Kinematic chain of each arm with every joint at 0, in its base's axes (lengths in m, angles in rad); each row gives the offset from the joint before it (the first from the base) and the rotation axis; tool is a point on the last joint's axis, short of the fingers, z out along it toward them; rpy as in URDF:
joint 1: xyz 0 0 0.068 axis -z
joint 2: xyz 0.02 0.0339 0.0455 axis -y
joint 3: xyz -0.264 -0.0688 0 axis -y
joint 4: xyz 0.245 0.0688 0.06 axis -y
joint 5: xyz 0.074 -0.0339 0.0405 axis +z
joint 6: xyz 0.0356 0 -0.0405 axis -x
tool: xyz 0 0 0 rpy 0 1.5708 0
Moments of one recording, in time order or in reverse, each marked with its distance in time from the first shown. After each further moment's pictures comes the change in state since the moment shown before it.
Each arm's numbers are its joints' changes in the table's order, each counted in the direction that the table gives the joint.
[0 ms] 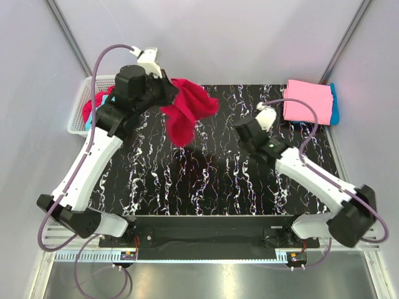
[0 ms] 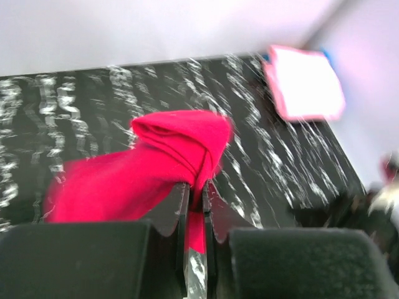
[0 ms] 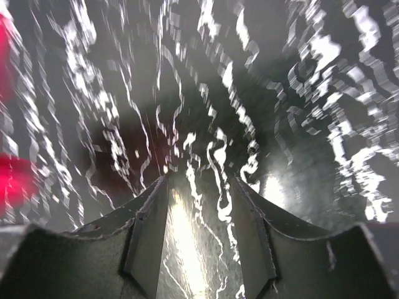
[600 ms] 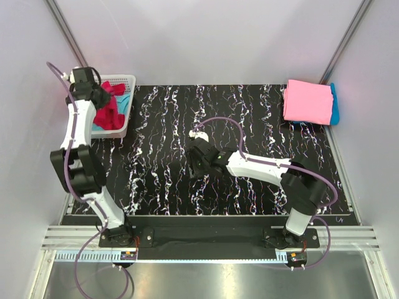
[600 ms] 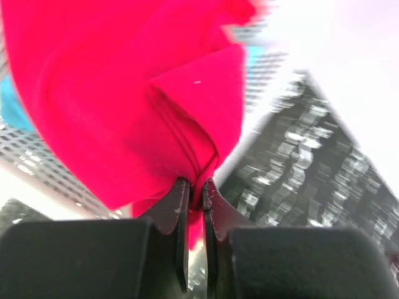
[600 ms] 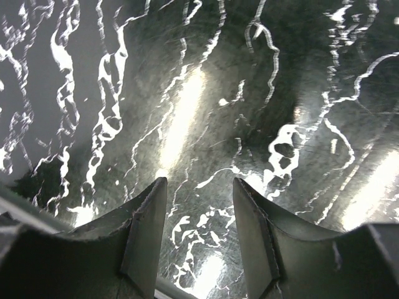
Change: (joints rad) left arm -0.679 -0.438 0.010 -0.015 0.084 0.293; right arm -0.276 -0.414 0.073 0.246 0.467 0.188
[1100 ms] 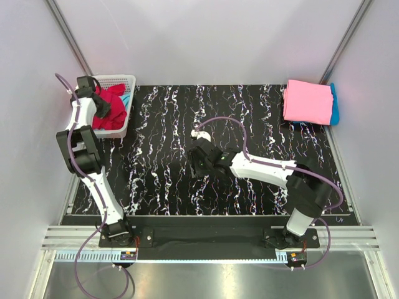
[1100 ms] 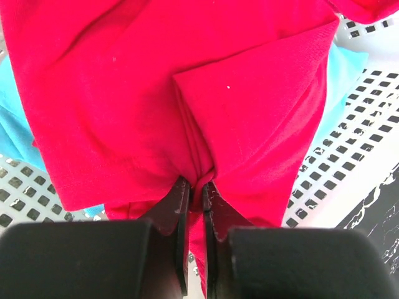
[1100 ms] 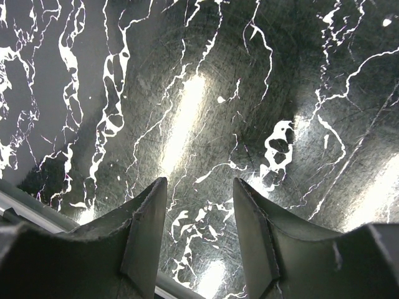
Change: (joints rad) left arm -0.065 -0.294 0.137 -0.050 -0.008 0.023; right arm 0.002 0.047 -0.032 0.011 -0.011 0.004
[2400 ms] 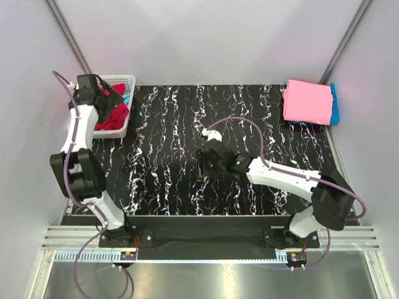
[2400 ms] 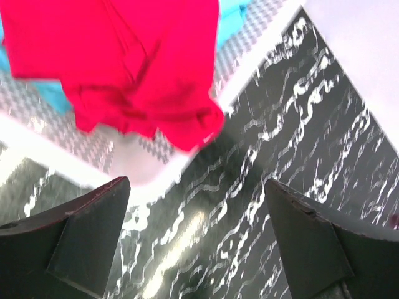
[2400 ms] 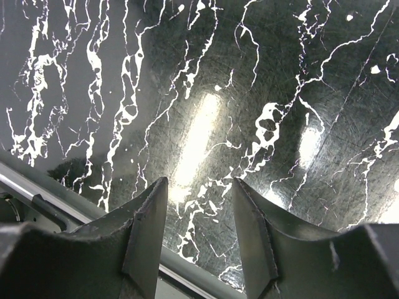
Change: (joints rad) left arm 0.109 0.413 -0.273 0.004 -0.035 -0.002; right arm 0.000 0.198 -0.119 0.012 -0.017 -0.032
